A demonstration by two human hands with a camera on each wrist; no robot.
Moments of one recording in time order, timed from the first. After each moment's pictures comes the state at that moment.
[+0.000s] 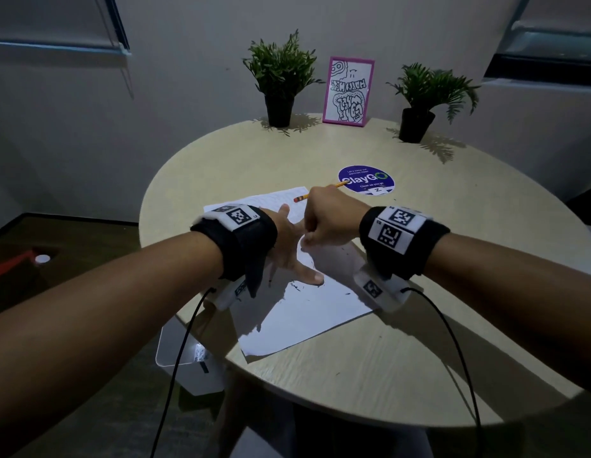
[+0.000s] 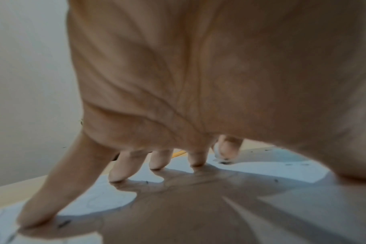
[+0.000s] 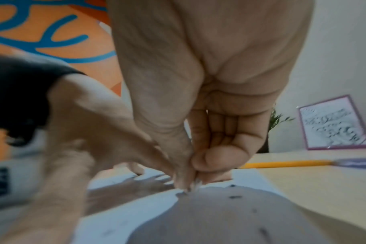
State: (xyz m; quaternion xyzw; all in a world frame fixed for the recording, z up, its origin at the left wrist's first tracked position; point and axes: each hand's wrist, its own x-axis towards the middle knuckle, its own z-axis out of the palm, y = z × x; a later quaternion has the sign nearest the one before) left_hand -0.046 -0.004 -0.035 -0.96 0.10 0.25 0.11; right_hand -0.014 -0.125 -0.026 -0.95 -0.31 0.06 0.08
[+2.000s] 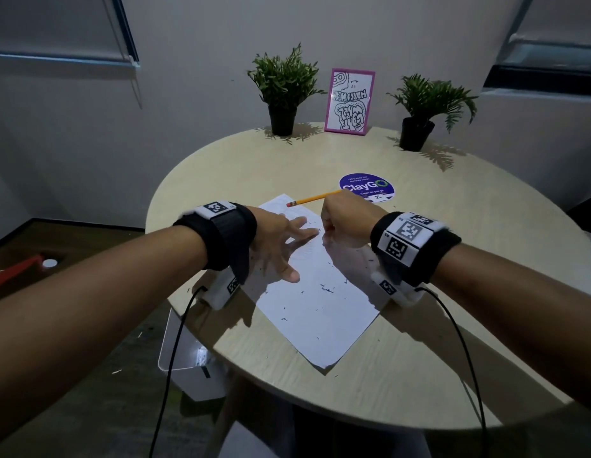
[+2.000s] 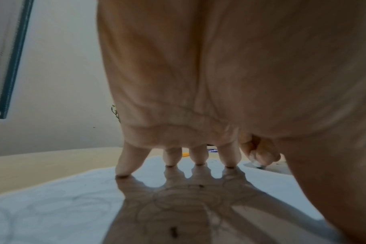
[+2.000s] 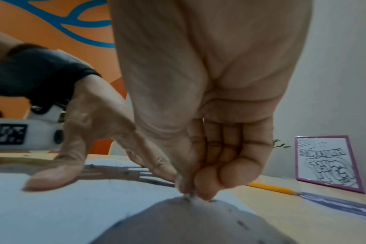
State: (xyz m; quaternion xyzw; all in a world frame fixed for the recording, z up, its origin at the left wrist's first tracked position) left_hand -0.050 0.017 -0.026 -0.96 0.15 0.24 -0.02; right_hand -0.007 -0.144 -0.024 -0.96 -0.26 0.04 0.02
